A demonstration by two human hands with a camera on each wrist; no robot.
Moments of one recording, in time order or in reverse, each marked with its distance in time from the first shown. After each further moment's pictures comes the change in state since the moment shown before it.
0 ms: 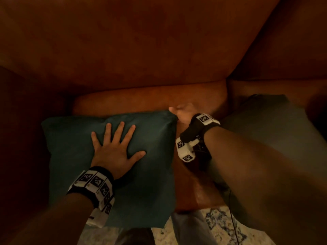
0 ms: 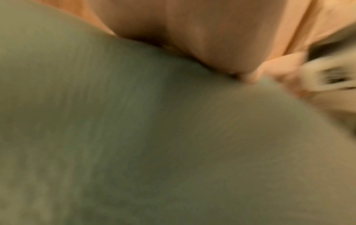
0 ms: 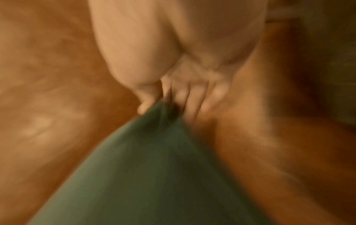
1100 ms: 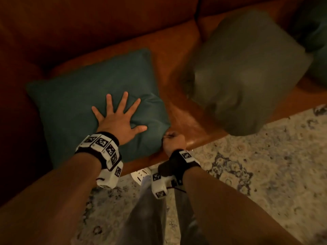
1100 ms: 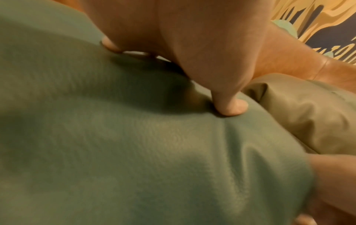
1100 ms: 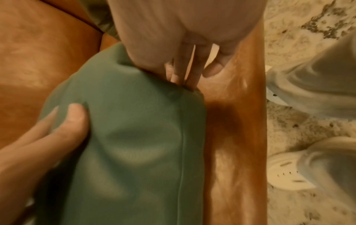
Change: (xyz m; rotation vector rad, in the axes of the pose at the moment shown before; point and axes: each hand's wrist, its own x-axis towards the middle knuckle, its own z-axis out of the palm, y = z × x) left_hand -0.080 0.020 0.050 0.154 -0.127 0.225; right_hand -0.174 0.212 0.196 0.467 0.464 0.142
